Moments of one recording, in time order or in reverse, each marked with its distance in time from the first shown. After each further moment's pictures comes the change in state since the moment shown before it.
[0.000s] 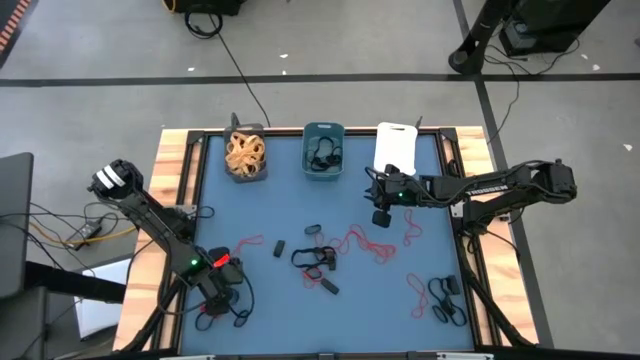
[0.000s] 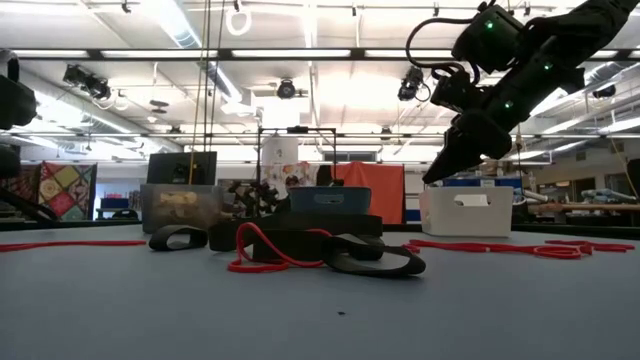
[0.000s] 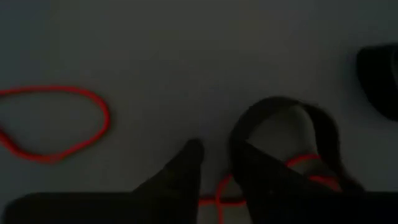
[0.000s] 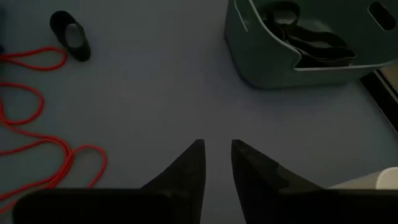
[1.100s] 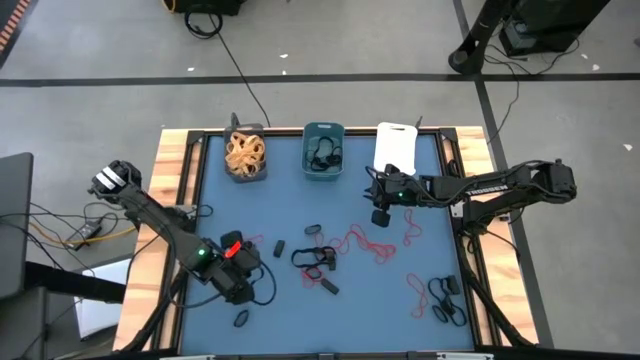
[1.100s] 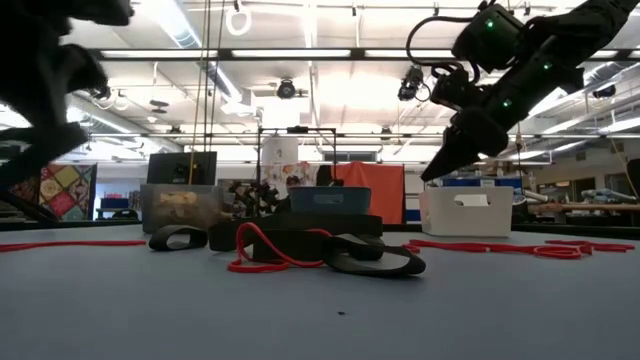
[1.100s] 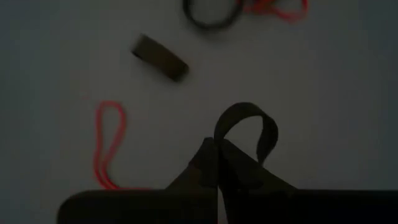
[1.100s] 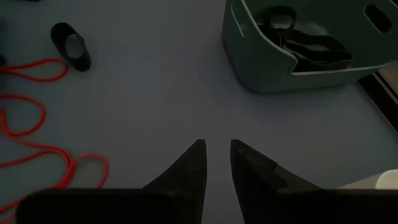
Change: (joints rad) left arm 0.164 0.003 0.325 -0.291 -0.317 0.047; right arm 0.000 0.000 0.000 0.019 0.002 0.022
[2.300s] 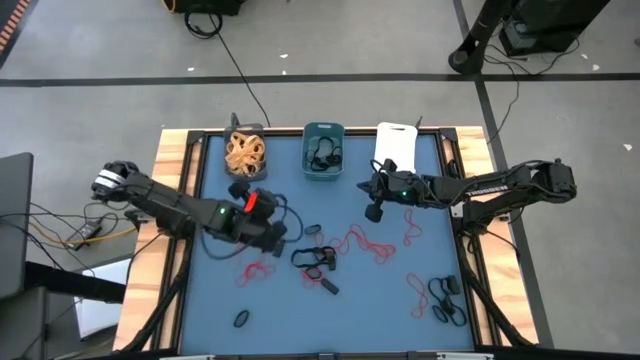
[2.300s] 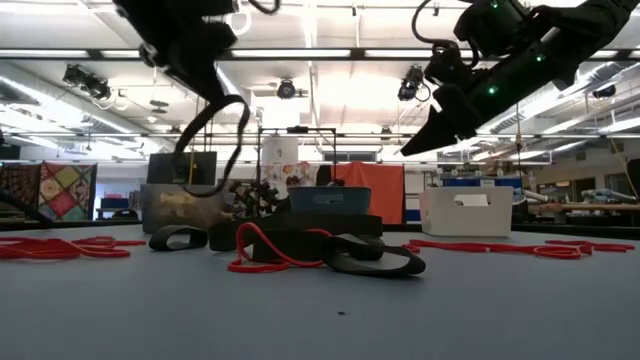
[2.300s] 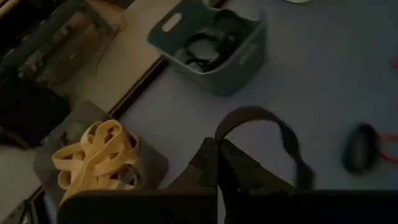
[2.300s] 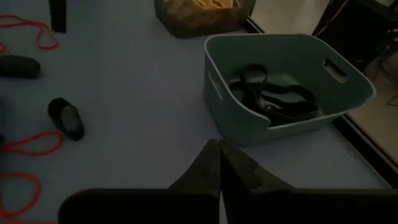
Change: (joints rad) left arm 0.392 -0.001 0.107 -0.041 -0.559 0.207; right arm 0.018 0.000 0.000 0.187 0.077 0.029
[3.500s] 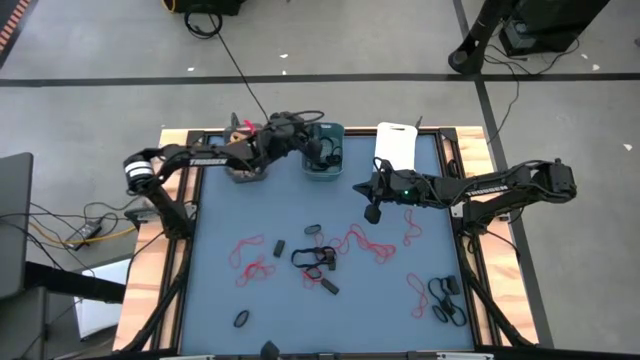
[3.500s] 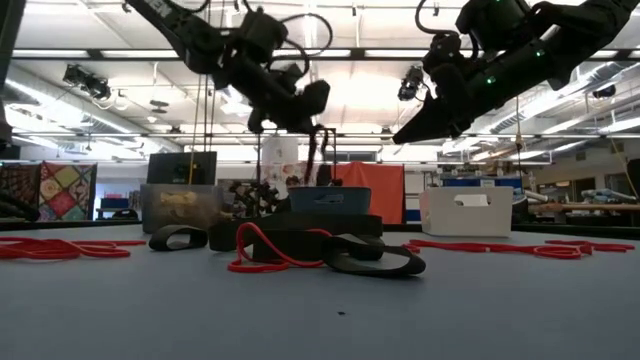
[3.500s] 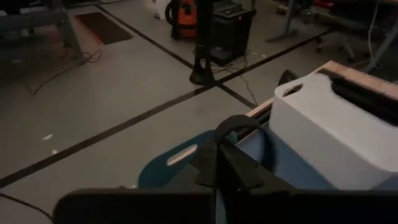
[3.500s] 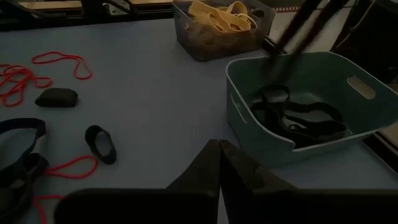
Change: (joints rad) left arm 0.725 0.248 -0.001 1.140 0.540 0.543; right arm 0.000 0.000 0.000 0.079 -0.081 0.042
